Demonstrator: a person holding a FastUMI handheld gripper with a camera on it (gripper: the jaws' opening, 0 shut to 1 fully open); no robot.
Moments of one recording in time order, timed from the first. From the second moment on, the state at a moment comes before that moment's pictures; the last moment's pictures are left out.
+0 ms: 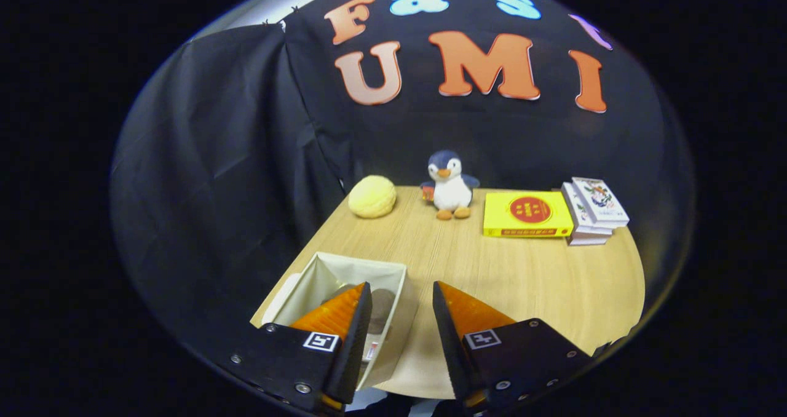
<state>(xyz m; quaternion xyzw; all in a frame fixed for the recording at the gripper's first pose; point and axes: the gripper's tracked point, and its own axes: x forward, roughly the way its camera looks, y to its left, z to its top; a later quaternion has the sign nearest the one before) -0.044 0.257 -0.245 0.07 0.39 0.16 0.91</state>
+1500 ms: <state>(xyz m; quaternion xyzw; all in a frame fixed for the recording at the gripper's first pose) -0.002 -0.014 -0.029 0.03 0.03 0.00 1.00</state>
